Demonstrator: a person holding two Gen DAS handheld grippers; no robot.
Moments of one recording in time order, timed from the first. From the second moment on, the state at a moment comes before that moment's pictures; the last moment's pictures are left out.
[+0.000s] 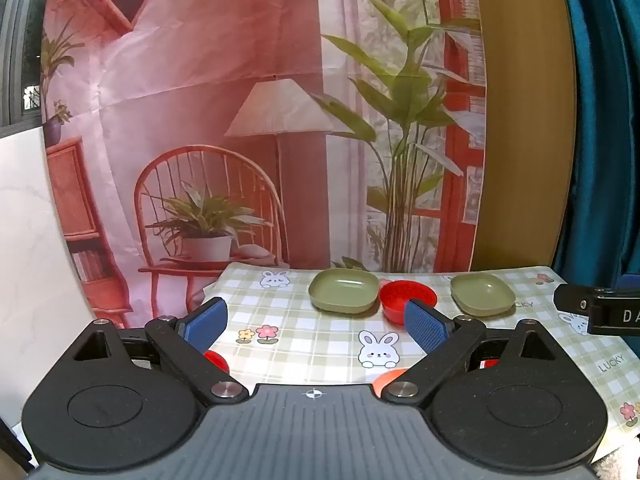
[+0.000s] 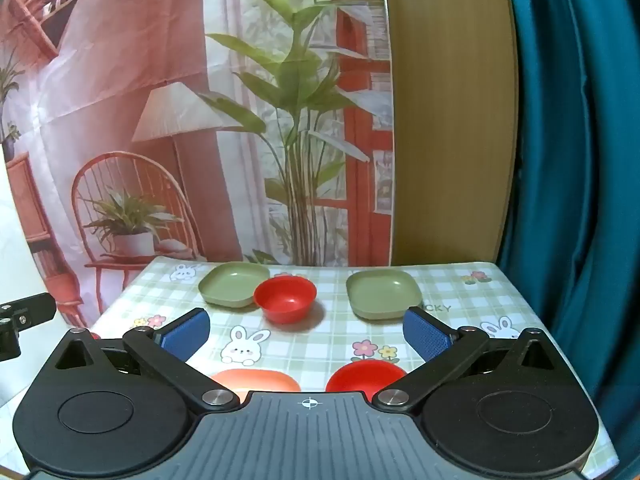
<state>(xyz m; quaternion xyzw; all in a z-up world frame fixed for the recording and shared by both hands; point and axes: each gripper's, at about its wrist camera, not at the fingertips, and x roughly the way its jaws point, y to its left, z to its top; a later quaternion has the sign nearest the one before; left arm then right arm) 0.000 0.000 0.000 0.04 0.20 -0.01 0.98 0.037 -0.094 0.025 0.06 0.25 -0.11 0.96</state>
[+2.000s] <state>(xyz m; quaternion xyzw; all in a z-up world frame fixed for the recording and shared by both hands) -0.003 0.003 0.002 0.04 0.20 0.00 0.98 0.035 -0.095 0.027 0.06 0.25 -0.11 0.96</state>
